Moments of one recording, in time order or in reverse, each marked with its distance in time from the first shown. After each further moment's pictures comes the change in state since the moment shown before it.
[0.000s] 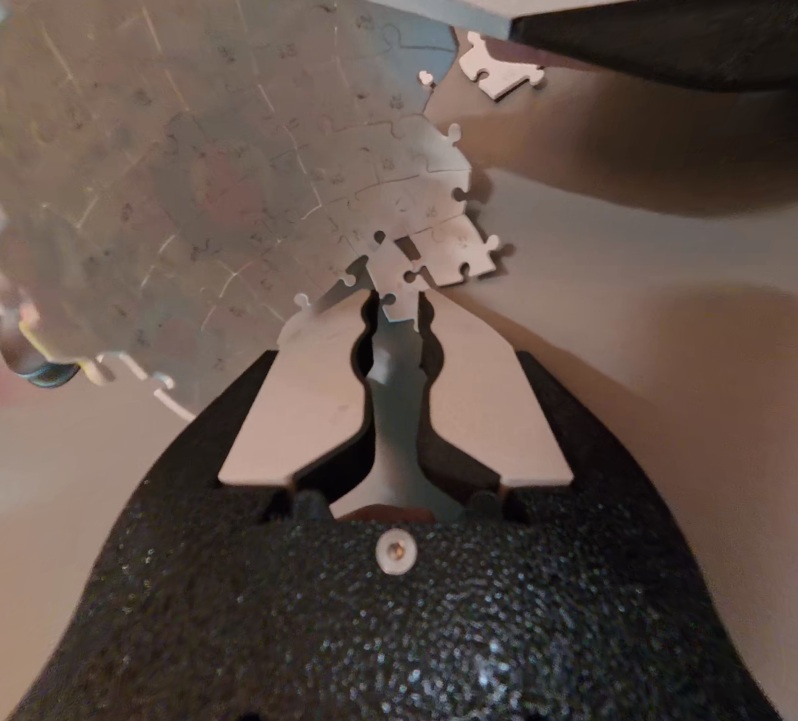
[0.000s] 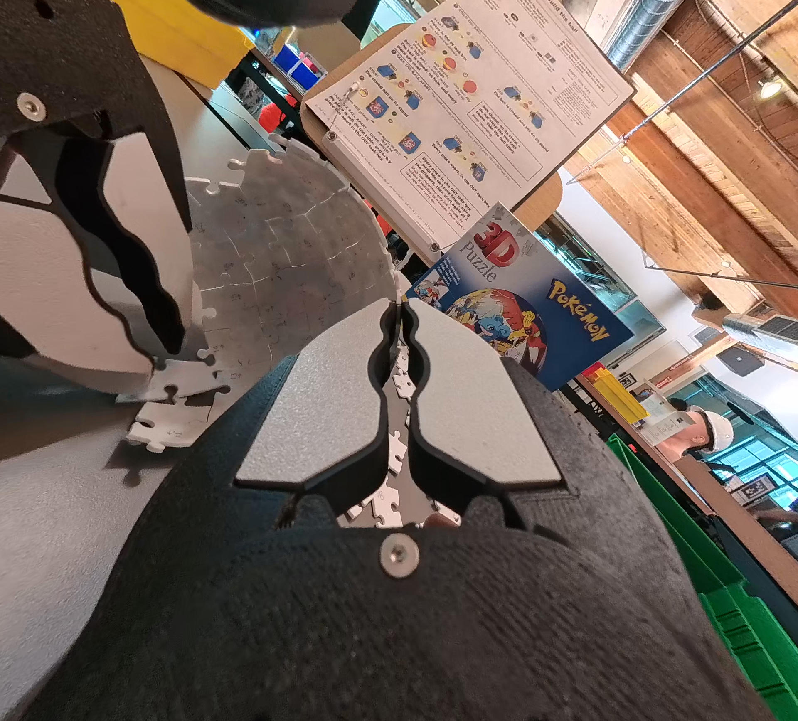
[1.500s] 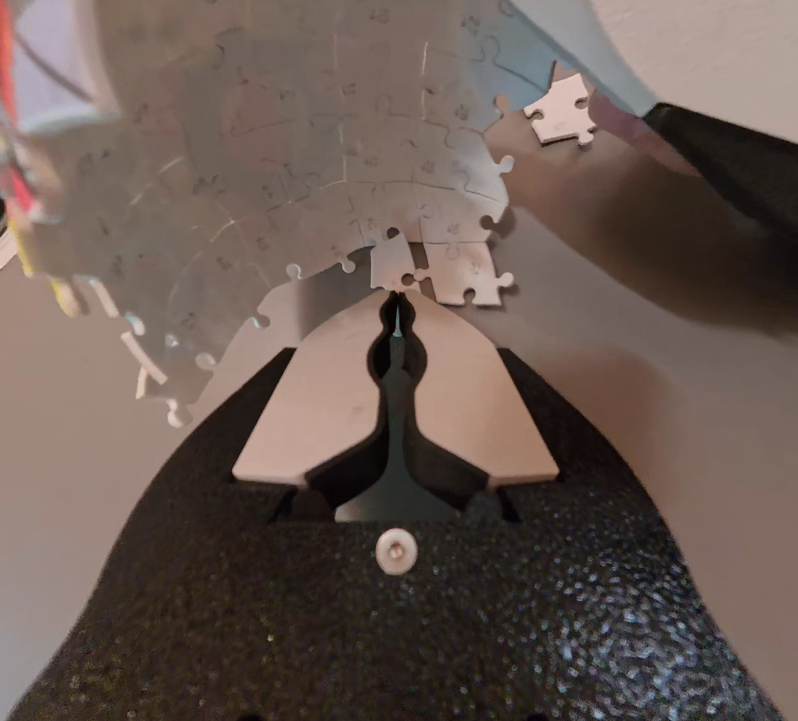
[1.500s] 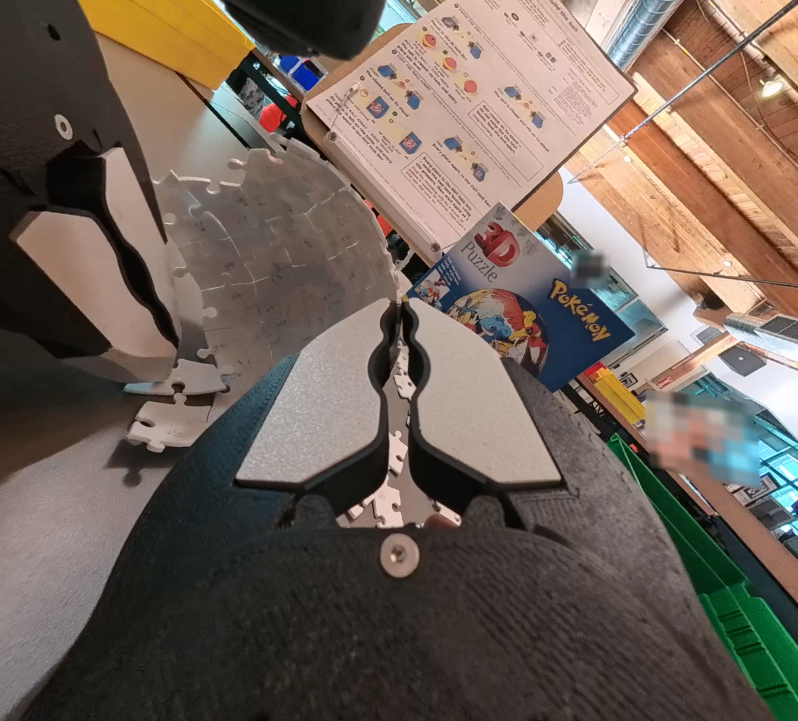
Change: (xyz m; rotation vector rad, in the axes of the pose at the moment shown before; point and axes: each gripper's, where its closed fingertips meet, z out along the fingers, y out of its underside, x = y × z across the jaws) left arm 0.002 0.001 0.003 -0.026 -0.016 -0.348; right arm 0.000 0.000 0.000 0.000 -0.001 0.002
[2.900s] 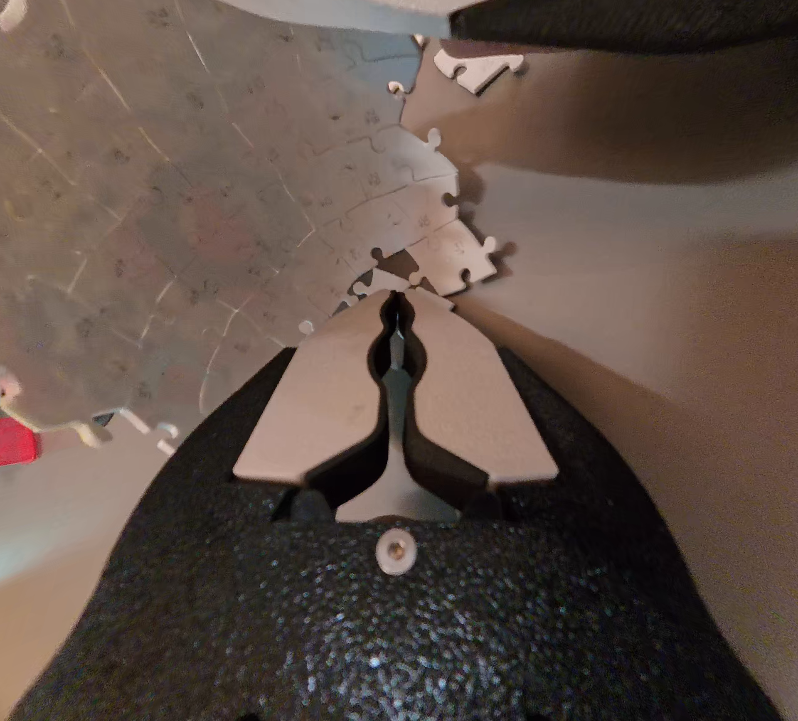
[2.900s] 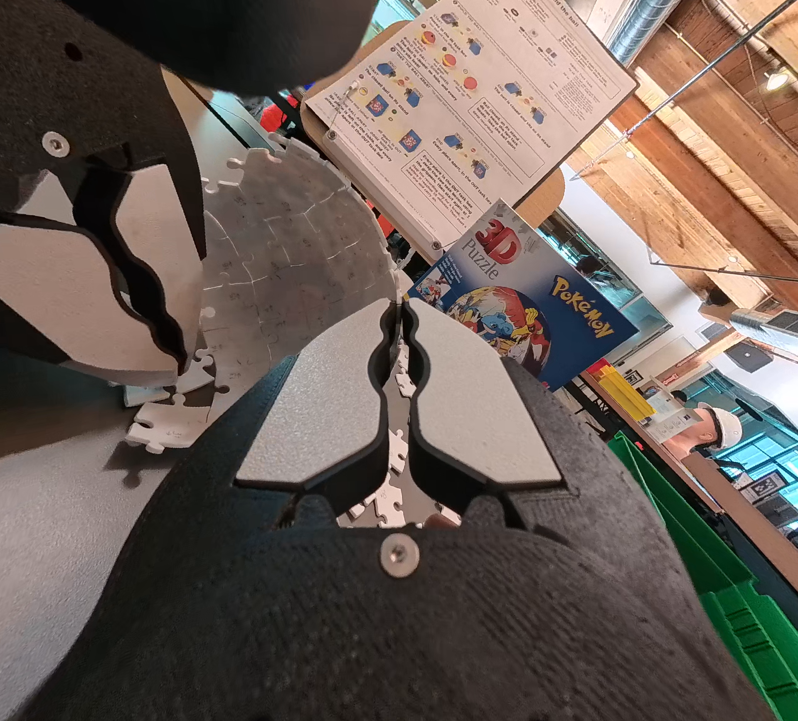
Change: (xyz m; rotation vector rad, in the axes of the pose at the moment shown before) left arm -0.001 -0.005 0.004 0.026 0.017 0.488; right arm 0.001 0.001 0.000 -0.002 -0.002 0.013
